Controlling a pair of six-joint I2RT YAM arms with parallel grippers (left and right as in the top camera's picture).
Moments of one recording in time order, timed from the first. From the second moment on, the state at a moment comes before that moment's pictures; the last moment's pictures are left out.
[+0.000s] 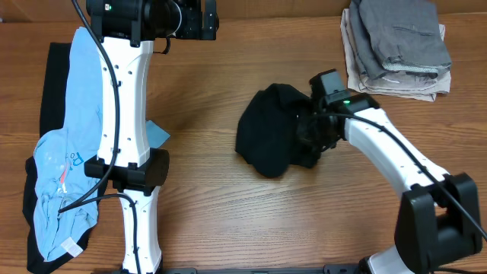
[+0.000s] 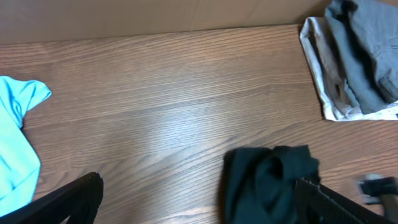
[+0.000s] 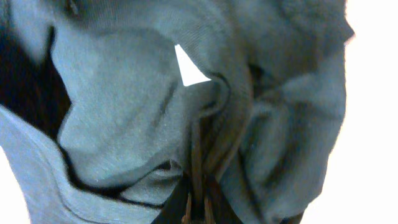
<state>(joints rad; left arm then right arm) -0.18 2.33 3.01 -1.58 0.21 -0.14 0.29 1.72 1.22 -0.82 -0.21 0.59</state>
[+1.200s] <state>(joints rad) -0.18 2.33 3.01 -1.59 0.14 -0.10 0.36 1.81 1.35 -0.67 -0.04 0.28</state>
